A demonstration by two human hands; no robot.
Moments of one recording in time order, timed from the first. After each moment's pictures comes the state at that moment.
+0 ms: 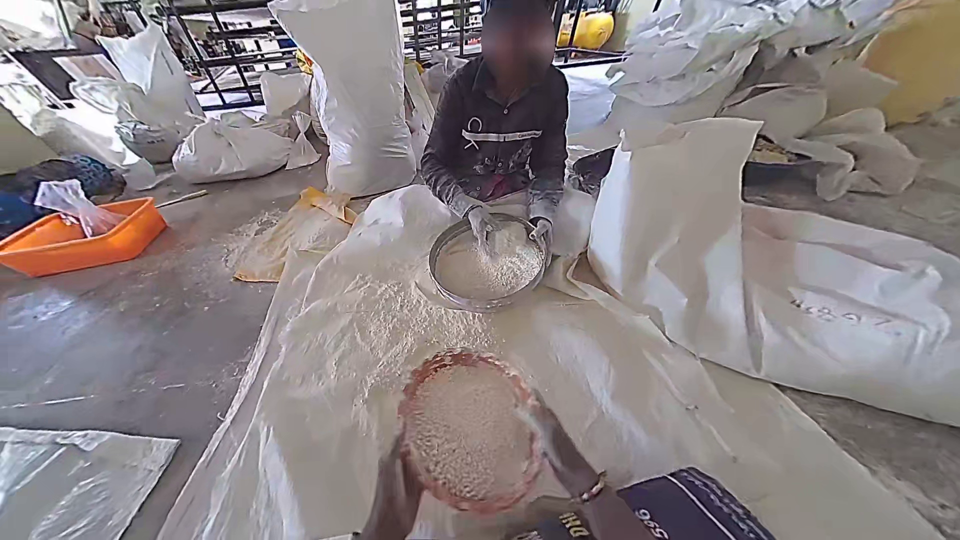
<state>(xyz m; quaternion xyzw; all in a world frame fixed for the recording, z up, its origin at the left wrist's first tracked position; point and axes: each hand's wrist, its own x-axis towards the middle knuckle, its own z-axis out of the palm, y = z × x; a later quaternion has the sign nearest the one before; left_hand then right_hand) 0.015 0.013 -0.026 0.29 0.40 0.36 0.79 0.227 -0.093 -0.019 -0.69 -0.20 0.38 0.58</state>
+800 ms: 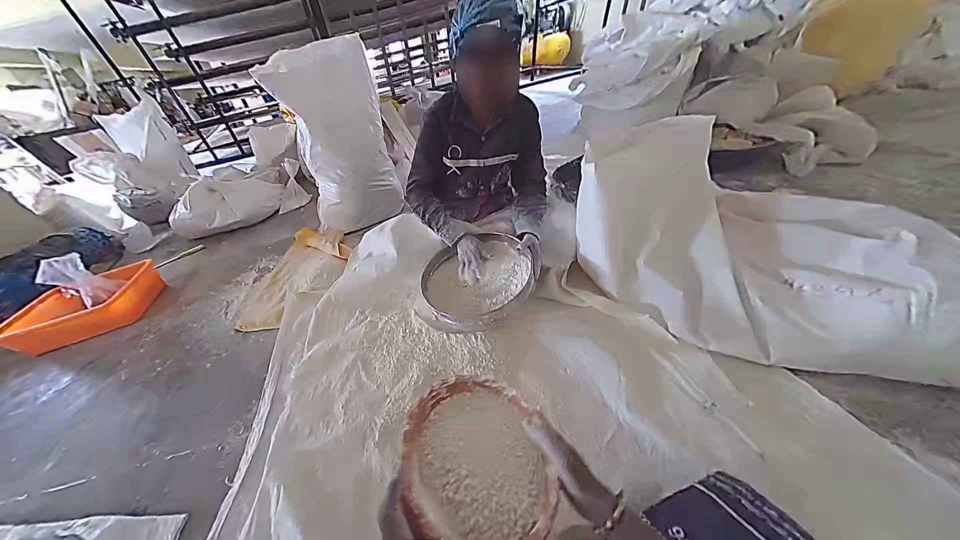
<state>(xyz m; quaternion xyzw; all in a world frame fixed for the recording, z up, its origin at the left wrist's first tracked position) 0.017 0.015 -0.021 0.30 0.43 0.45 0.73 0.216 -0.092 0.000 -0.69 -0.20 0.40 0.56</state>
